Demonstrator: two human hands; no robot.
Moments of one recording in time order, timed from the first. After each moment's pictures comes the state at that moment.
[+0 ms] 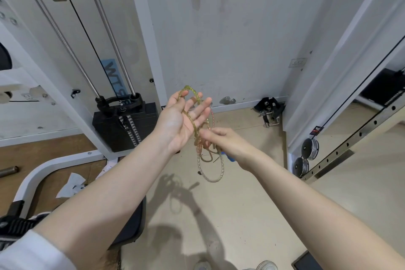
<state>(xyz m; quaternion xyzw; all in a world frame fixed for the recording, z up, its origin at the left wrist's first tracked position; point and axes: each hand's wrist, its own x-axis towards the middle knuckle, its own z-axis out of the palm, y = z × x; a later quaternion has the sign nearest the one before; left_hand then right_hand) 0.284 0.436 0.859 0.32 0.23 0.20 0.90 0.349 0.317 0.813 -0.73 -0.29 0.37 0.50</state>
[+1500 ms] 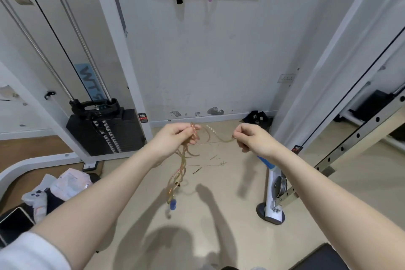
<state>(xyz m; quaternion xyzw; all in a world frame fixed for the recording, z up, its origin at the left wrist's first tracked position) 0.378 0.362 0.821 0.75 0.23 0.08 0.61 0.536 0.189 0.804 -0.81 -0.31 0.27 0.42</state>
